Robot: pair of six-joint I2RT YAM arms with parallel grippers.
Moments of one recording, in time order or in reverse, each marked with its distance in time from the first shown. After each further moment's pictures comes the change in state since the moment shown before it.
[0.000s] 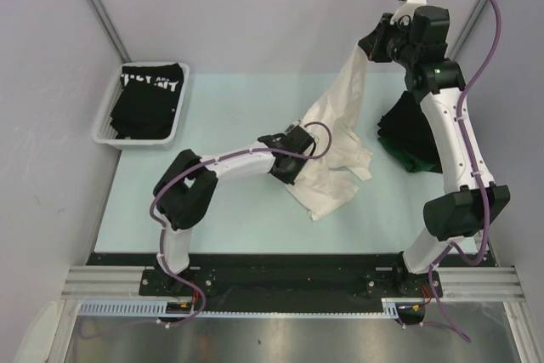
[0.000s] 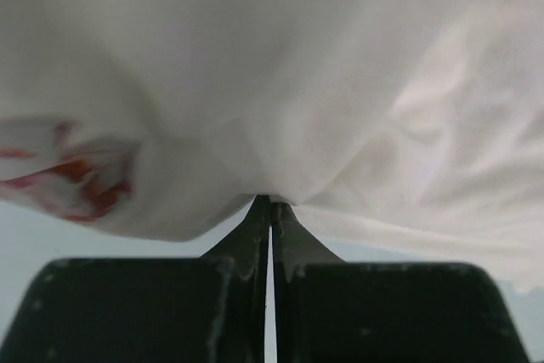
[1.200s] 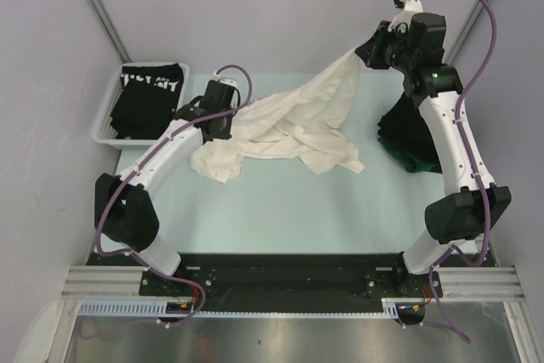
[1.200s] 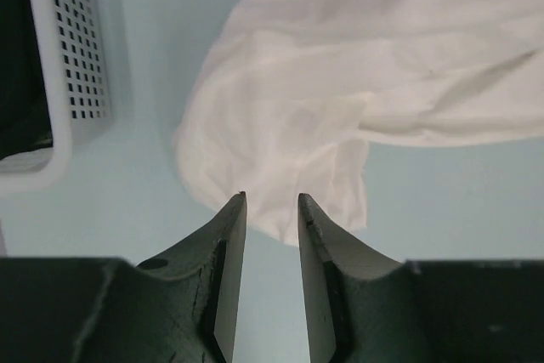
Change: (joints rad) left arm 0.432 -0.344 0.004 -0.089 -0.236 0.055; right arm -0.001 -0.028 -0.078 0.011 -0.031 0.034
